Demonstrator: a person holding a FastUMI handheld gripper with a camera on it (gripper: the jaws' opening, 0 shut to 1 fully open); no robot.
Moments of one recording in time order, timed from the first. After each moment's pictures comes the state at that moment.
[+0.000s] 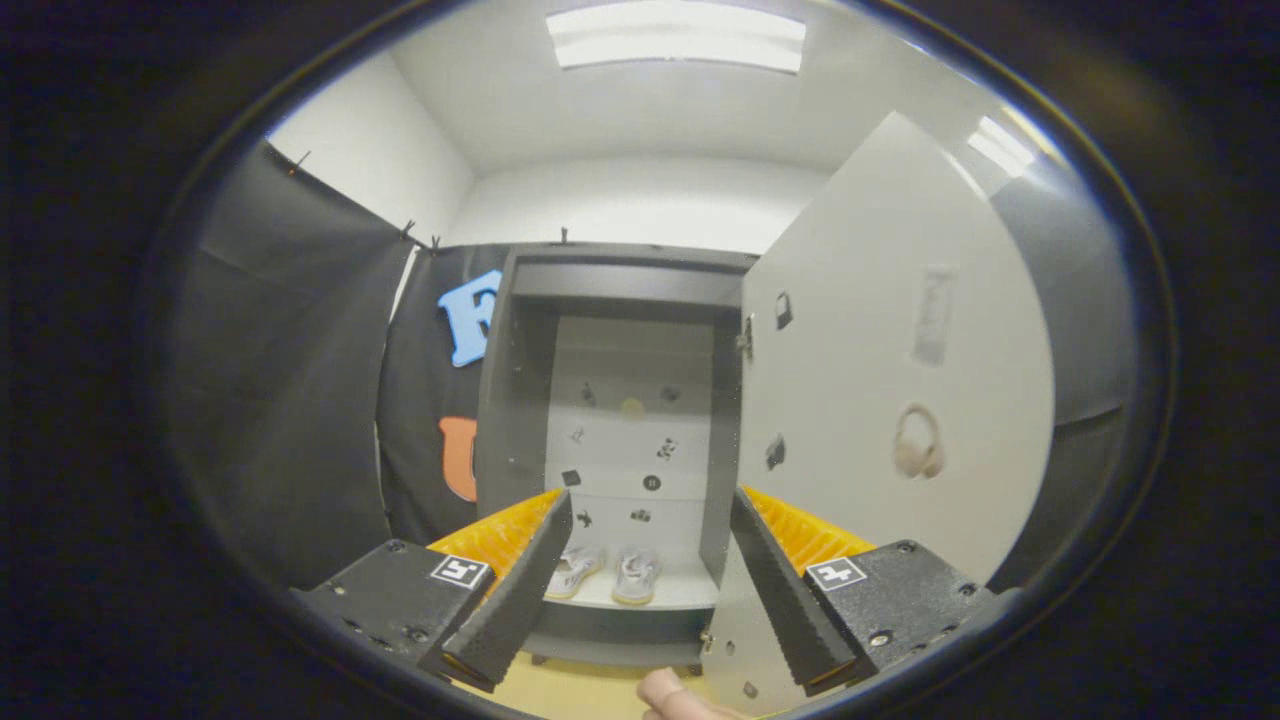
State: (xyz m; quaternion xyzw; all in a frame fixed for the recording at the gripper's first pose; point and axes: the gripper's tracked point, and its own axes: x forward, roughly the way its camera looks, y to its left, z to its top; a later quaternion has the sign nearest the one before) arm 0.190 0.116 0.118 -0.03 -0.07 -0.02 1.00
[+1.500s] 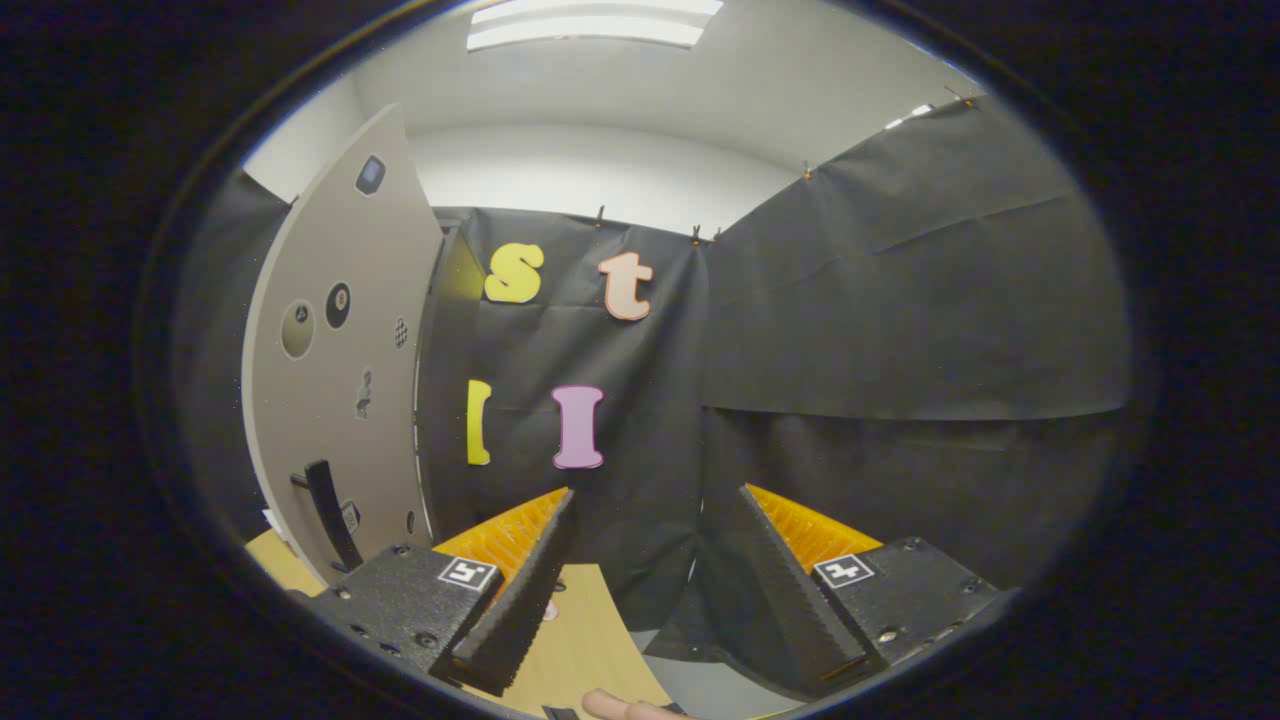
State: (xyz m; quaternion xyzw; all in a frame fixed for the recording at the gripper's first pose) arm 0.118 -0.291 0.066 -0.04 0.00 -0.15 0.99
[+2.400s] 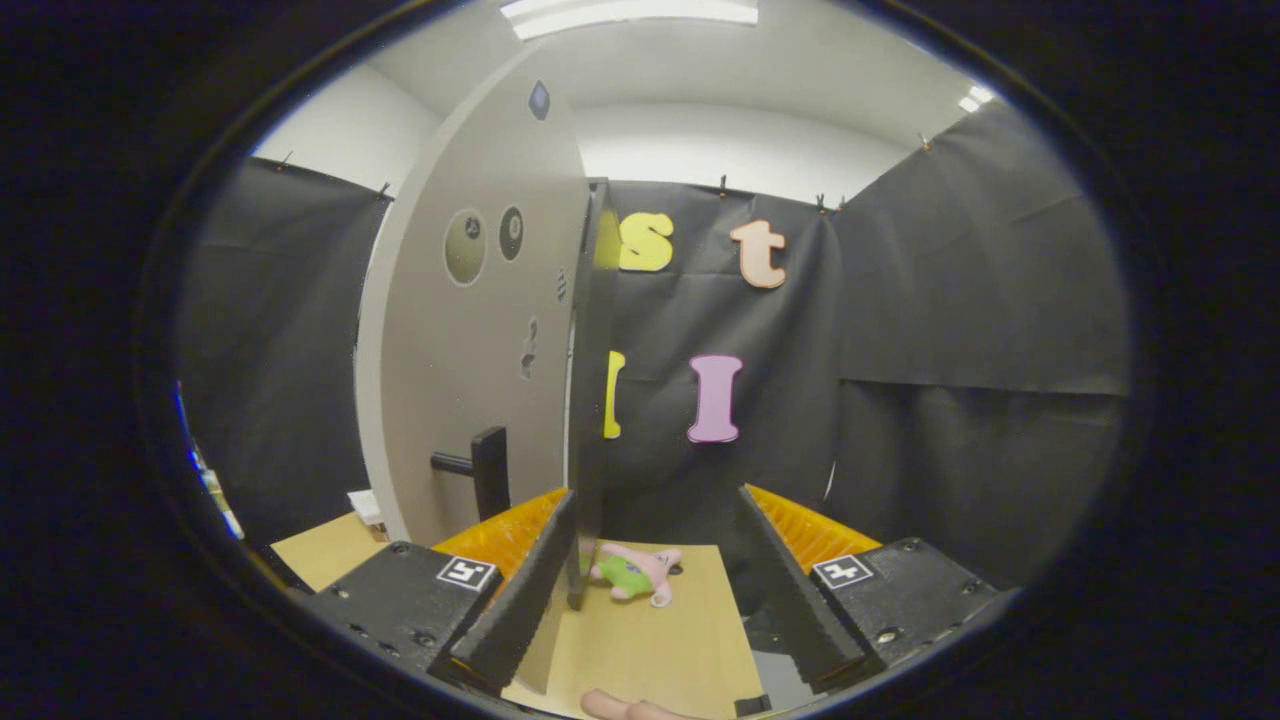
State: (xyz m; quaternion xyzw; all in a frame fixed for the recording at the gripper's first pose) arm 0.161 -0.134 0.012 -0.04 0.06 0.01 1.00
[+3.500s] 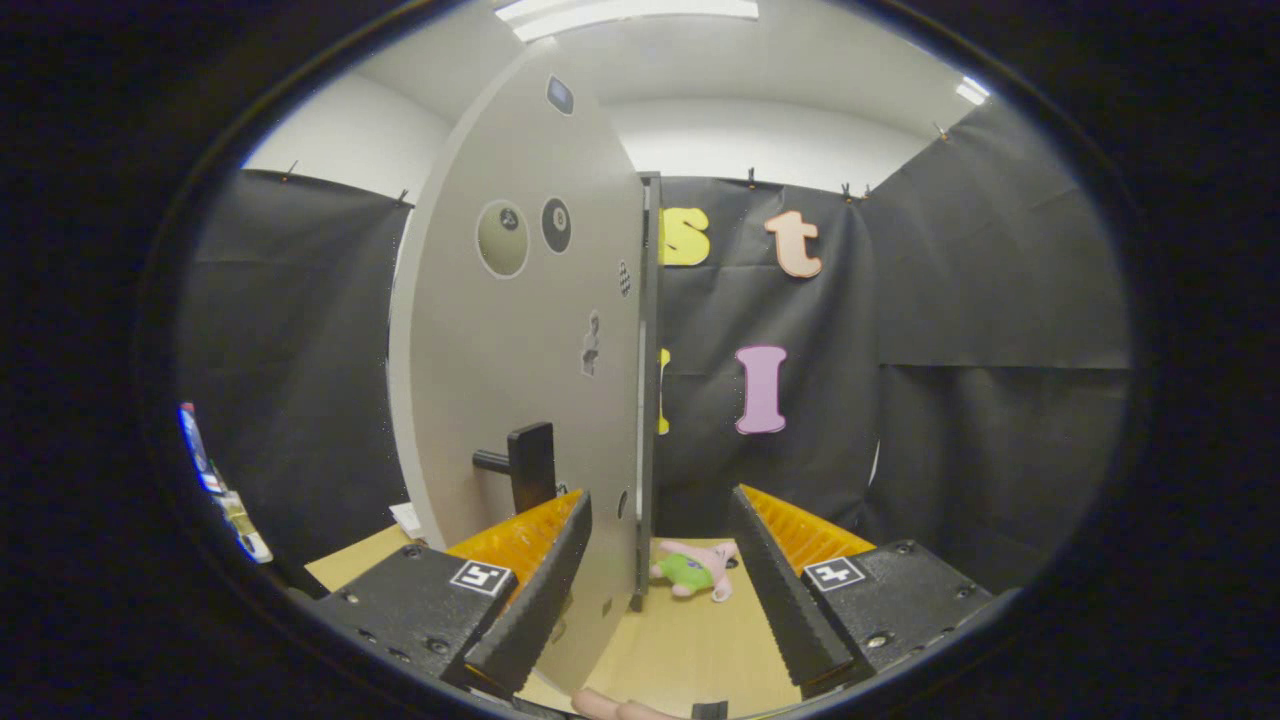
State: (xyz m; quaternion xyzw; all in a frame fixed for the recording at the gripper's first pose) arm 0.162 -0.054 0.014 -0.01 0.06 0.04 1.00
